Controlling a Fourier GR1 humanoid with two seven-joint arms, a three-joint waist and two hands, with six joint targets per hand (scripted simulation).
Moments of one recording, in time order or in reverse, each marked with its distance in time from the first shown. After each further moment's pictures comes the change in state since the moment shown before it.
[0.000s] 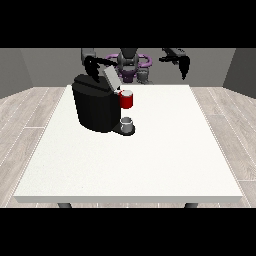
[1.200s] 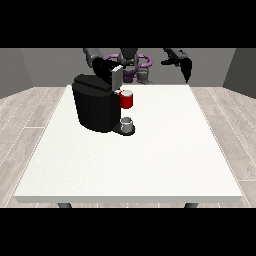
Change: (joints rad) left arm 0.015 0.041 -0.010 -0.020 0.025 0.052 -0.020; right arm -0.173 0.030 0.027 0.116 0.067 0.013 -0.027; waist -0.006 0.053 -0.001
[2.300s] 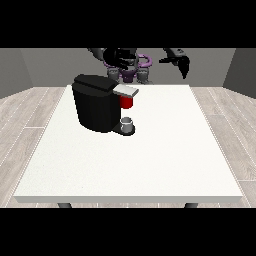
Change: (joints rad) left arm 0.028 -0.007 -0.017 0.030 0.003 0.026 -0.060; right arm 0.000 0.117 0.108 -0.041 0.040 0.006 -0.056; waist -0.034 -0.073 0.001
